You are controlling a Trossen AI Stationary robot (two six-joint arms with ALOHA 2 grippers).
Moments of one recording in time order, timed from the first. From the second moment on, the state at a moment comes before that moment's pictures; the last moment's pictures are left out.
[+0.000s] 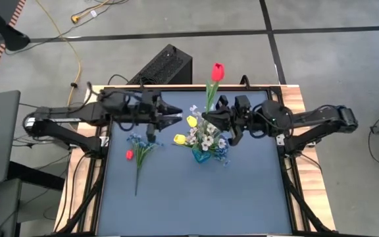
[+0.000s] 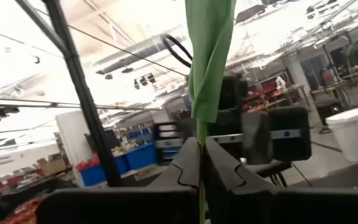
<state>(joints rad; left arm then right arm) 0.03 1.22 1.26 0.01 0.05 -0.26 0.07 1.26 1.02 0.67 0.02 0.39</state>
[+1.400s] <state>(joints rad) 0.05 1.45 1.41 0.03 0.11 -0.37 0.04 1.26 1.02 0.61 0.08 0.33</state>
